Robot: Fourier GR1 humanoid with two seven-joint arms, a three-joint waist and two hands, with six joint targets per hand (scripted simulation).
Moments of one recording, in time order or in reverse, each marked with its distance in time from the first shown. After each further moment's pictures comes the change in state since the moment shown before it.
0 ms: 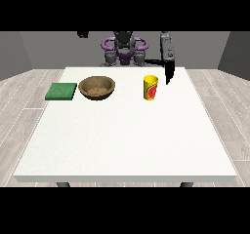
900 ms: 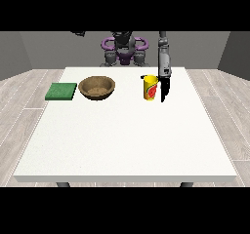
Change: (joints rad) left arm -0.157 0.069 0.094 0.440 0.006 0.003 -0.299; right arm 0.097 -0.095 -0.158 -0.198 -0.156 0.150 0.020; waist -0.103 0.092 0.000
